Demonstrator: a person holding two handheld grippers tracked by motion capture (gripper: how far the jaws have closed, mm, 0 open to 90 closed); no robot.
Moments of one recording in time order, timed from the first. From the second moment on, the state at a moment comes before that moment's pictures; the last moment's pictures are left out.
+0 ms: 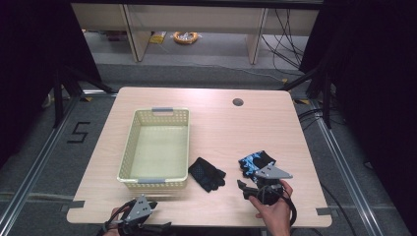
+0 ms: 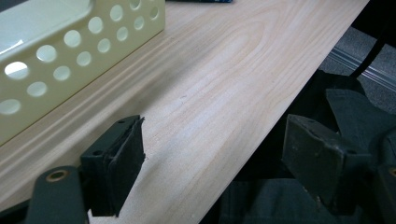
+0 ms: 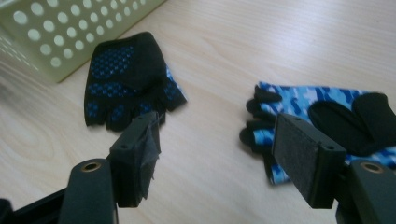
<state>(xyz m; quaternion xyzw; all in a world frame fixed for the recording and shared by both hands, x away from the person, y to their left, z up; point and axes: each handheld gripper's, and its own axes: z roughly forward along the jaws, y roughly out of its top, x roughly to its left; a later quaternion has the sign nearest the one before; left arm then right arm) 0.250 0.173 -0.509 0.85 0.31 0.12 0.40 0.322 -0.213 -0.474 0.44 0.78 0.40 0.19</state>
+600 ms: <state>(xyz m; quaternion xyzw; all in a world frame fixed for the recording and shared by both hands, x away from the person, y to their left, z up) 0.249 0.175 -0.510 0.85 0.33 0.12 0.40 0.362 -0.163 -0.473 0.39 0.81 0.40 0.17</state>
